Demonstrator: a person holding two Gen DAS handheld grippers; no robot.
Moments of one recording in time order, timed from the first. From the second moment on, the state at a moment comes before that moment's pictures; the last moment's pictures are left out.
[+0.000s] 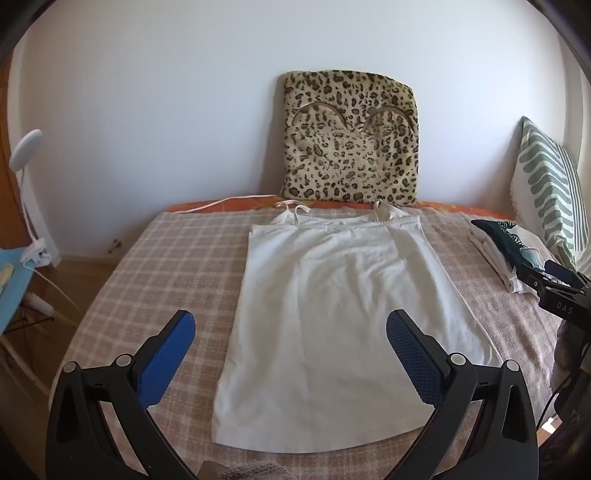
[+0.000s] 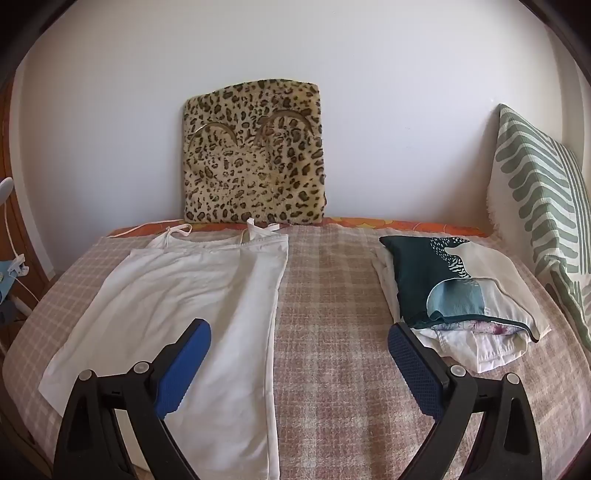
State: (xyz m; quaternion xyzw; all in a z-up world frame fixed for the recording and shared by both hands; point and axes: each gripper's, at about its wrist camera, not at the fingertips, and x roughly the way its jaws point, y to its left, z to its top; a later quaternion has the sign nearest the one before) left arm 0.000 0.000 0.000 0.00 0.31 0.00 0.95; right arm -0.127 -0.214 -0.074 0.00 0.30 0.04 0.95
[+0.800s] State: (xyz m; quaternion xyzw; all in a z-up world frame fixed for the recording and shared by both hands) left arm -0.002 0.005 0.008 0.00 0.30 0.00 0.95; right arm -0.126 -0.211 -0.074 -0.01 0.29 0.04 0.96
